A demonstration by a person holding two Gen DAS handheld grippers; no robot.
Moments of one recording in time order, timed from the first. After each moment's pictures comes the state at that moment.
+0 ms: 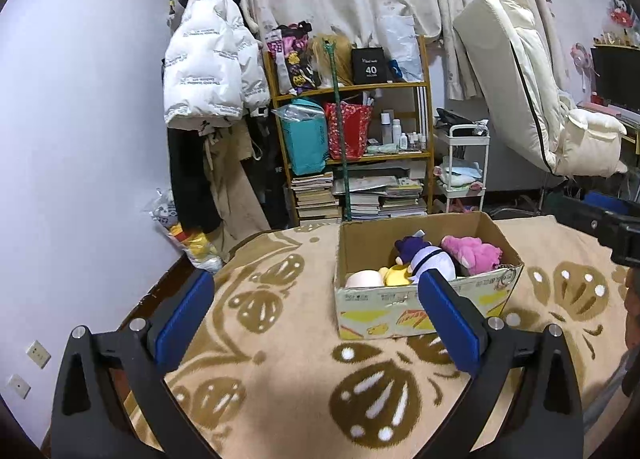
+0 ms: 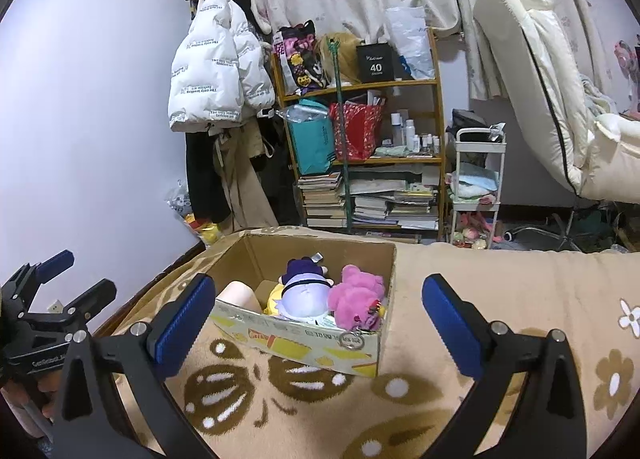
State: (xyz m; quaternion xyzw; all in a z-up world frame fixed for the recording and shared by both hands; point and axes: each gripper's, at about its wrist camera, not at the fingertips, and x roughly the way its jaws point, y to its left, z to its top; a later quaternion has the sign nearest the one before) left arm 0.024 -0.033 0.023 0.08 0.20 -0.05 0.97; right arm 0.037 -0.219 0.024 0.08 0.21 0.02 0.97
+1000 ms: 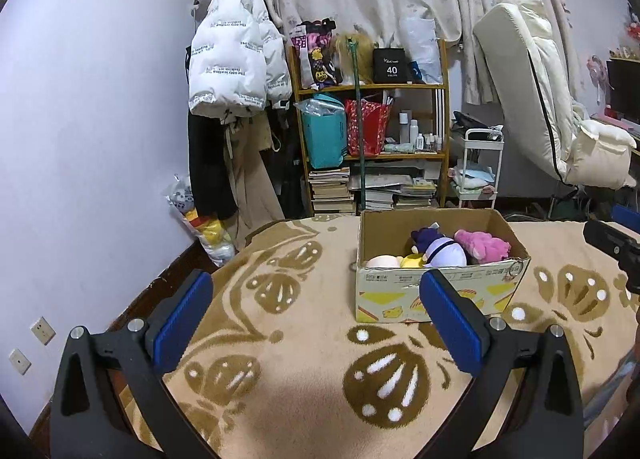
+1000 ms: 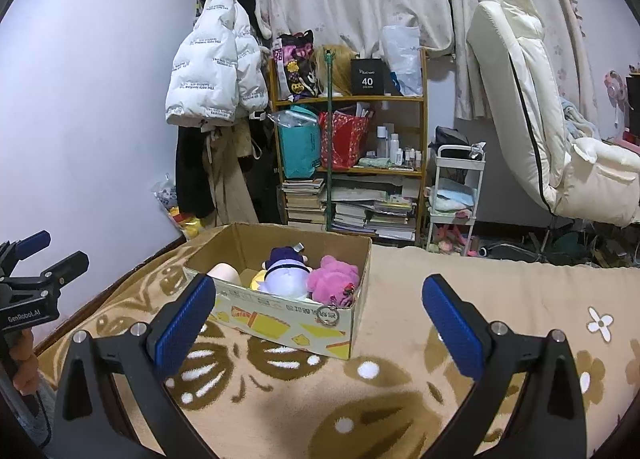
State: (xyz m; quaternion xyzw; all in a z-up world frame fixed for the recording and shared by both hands) left arm 0.007 -0.011 0.020 0.06 0.21 -0.02 0.97; right arm 0.005 -0.213 0.020 0.03 0.21 -0.01 0.98
